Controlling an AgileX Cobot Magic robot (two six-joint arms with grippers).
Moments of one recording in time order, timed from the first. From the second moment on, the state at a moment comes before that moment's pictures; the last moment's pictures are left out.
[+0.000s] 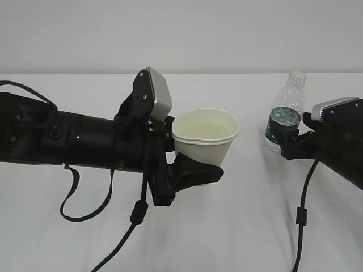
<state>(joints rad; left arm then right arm) -0.58 1.80 -0.88 1.21 -0.79 -0.75 0.01 2.05 -0.61 -0.32 -1.15 0.01</state>
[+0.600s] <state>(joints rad) -0.58 1.80 -0.88 1.21 -0.79 -0.75 0.01 1.95 -0.54 -0.30 -1.15 0.04</state>
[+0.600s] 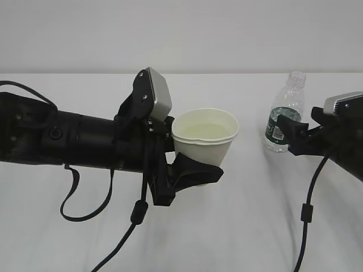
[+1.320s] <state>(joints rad) -0.58 1.80 -0.88 1.21 -0.79 -0.75 0.01 1.88 -0.53 -0.13 -1.15 -0.02</state>
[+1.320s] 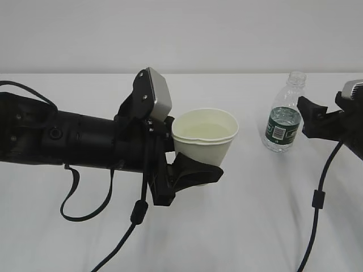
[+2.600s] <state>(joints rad) -0.58 1.80 -0.88 1.17 -0.78 -0.75 0.01 1.52 -0.52 -0.08 -0.89 -0.08</state>
